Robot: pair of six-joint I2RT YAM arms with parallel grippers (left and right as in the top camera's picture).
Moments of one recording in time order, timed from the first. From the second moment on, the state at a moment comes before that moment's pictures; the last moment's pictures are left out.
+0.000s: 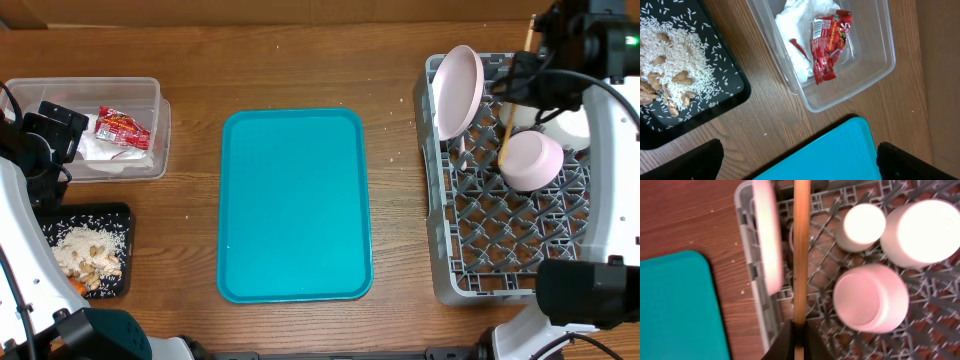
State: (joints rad) left arm 0.55 1.60 1.70 -1.26 0.16 -0.72; right arm -0.09 1.82 2.09 -1.43 -0.05 0.11
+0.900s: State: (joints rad) left arm 0.55 1.60 1.70 -1.26 0.16 -0.72; right arm -0.14 1.87 1.71 -1.11 -0.18 -0.11
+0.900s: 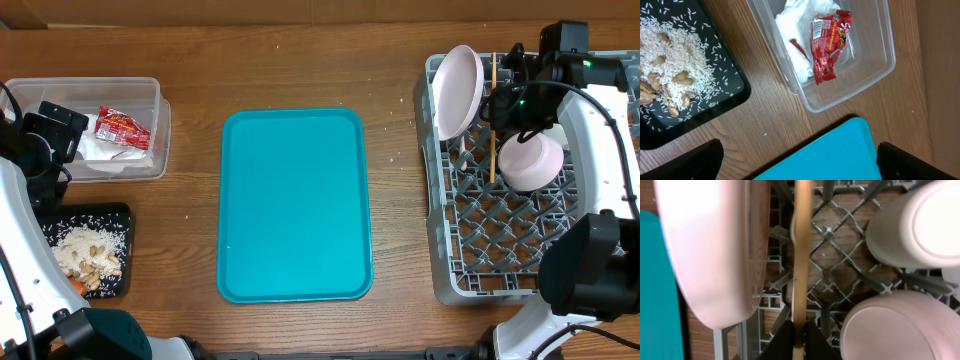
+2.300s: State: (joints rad) left arm 0.55 1.60 1.70 -1.26 0.16 -0.72; right arm 0.16 1.01 1.07 -1.04 -0.10 0.42
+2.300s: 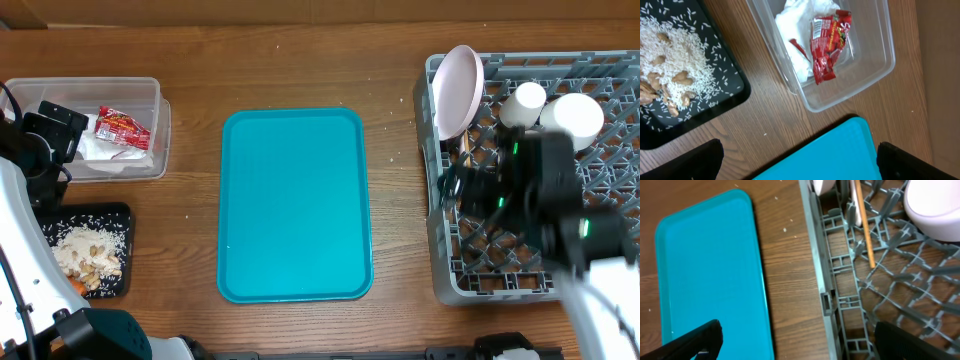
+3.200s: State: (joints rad) left arm 0.55 1.60 1.70 -1.26 0.16 -0.72; right arm 0.18 0.72 0.89 -1.00 -0.05 0.46
